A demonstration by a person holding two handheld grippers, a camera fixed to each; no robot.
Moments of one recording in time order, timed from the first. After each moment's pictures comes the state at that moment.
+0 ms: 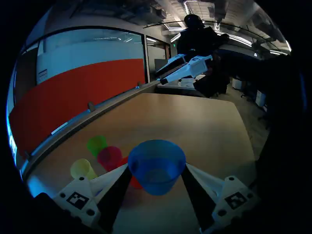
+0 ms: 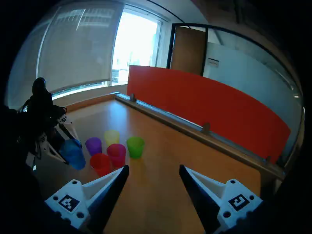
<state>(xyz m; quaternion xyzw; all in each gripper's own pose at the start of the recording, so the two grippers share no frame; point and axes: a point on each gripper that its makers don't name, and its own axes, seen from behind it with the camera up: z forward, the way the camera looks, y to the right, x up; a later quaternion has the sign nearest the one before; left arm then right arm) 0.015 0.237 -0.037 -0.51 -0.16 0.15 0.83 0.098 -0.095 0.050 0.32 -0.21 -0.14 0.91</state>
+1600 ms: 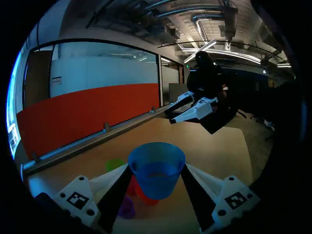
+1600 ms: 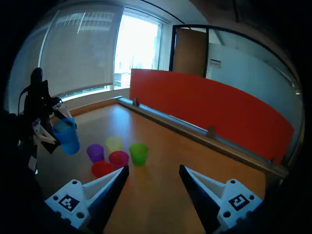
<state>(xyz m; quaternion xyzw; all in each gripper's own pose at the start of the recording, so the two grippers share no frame) 0.101 0.212 -0.019 -0.47 -0.09 0.08 0.87 0.097 -0.117 0.067 0.33 -0.20 -0.12 0.91</state>
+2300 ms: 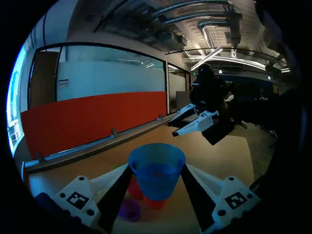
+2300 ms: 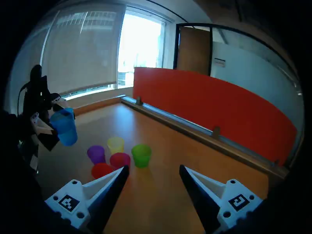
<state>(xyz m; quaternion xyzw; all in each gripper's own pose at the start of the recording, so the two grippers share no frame) 0.127 0.194 -0.007 -0.44 -0.07 0.05 0.89 0.092 -0.134 0.081 0.35 -0.21 -0.12 0.90</state>
